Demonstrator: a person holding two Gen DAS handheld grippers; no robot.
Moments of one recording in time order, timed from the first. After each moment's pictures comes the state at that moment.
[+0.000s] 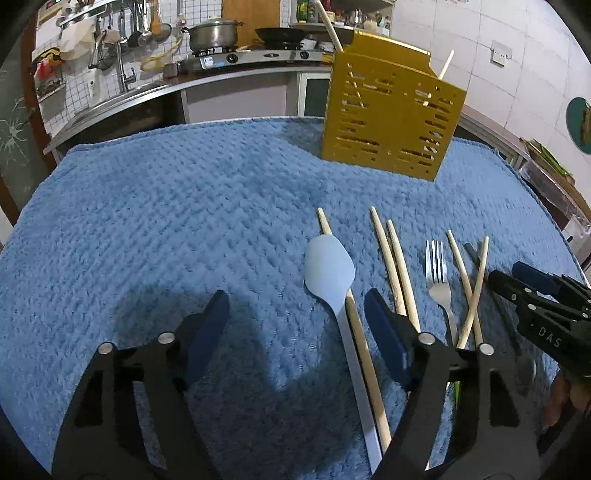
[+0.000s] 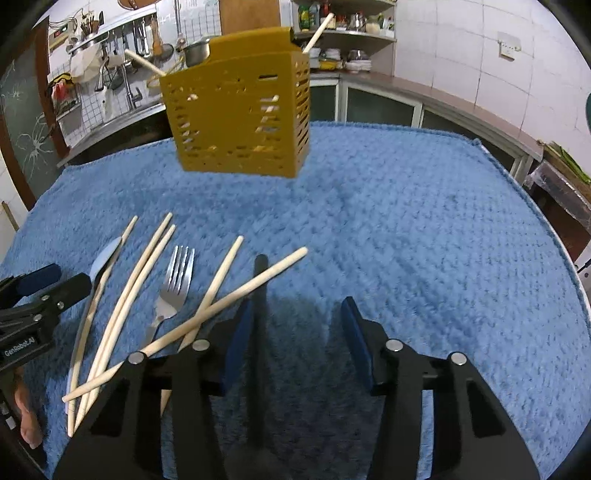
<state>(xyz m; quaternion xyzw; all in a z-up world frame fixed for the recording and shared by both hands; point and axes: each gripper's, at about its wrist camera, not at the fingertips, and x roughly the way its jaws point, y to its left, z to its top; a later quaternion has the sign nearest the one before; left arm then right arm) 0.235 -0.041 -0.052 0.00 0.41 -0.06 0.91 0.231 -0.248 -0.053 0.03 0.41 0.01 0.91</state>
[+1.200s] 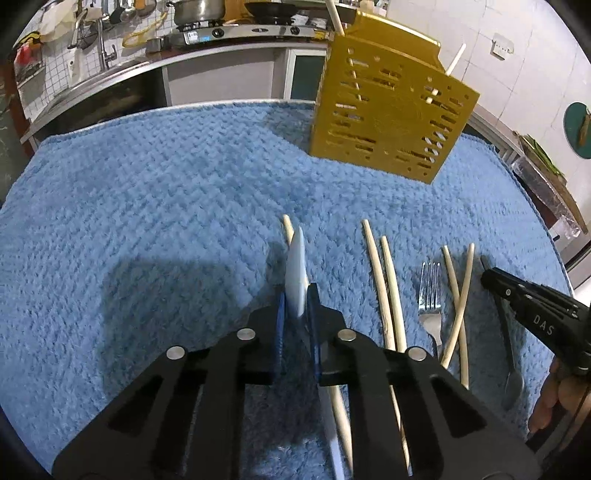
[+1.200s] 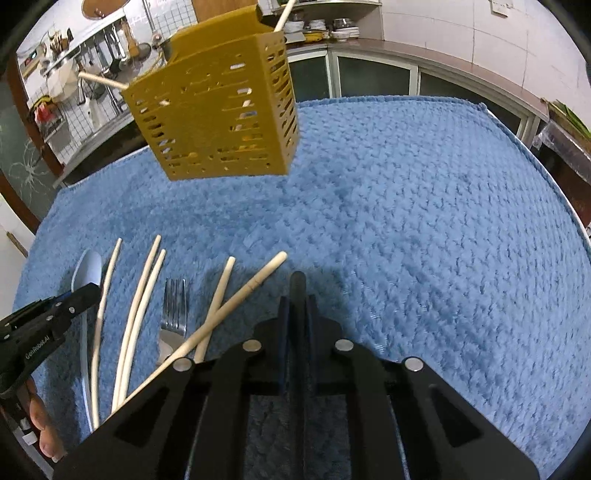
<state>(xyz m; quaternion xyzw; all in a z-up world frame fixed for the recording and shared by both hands) 0.271 -0.045 -0.042 -0.02 0.46 -0.09 0.89 0.267 -0.264 -0.049 0.10 0.46 0.01 0.88</state>
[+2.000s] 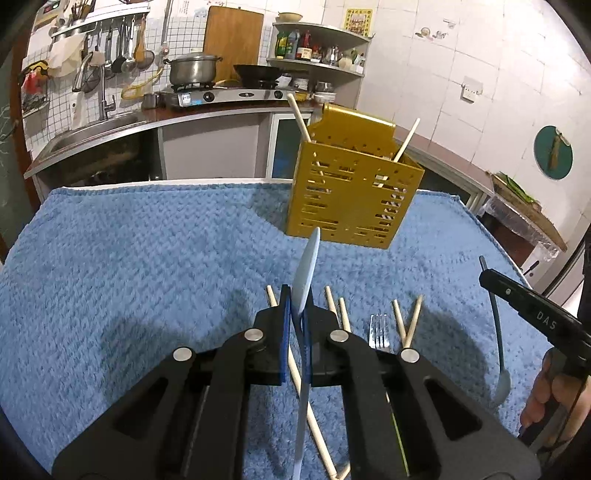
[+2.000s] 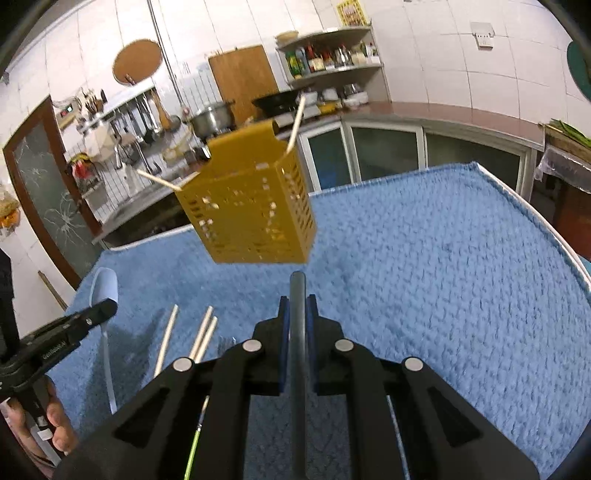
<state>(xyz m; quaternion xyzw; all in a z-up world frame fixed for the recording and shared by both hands) 0.238 -0.037 0.018 -0.04 0.35 -0.12 0.93 0.226 -0.291 0.009 0.15 0.31 0.05 0.94</state>
